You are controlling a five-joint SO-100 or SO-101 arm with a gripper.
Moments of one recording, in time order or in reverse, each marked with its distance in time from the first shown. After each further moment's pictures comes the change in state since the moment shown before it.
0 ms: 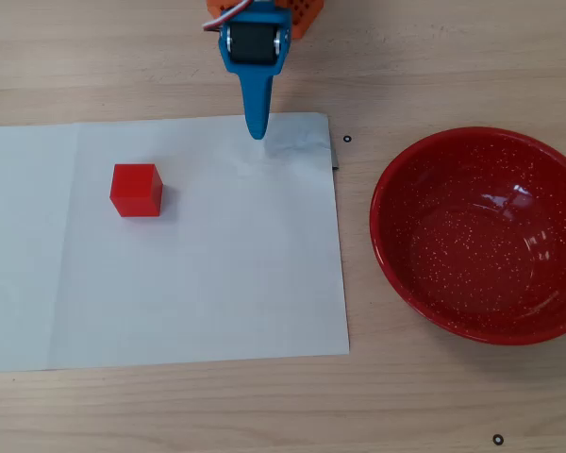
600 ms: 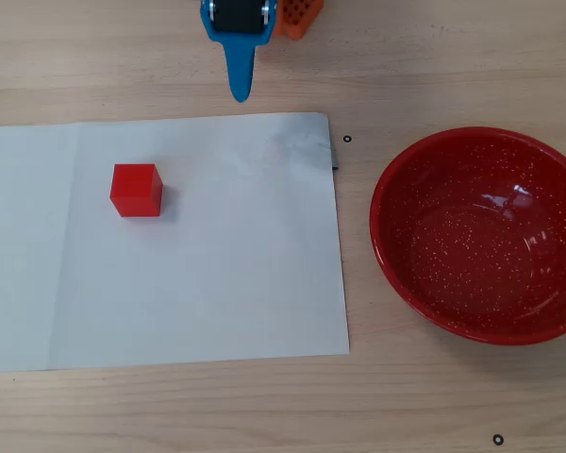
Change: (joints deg) arm -4.6 -27.2 -32.6 15.8 7.9
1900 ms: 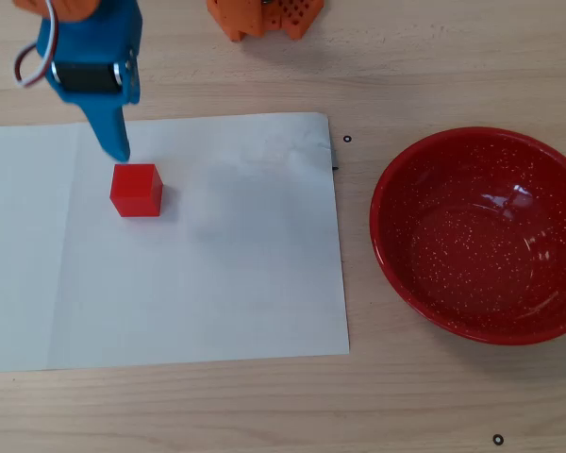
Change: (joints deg) arm -22.1 -64.7 -66.3 27.2 22.1
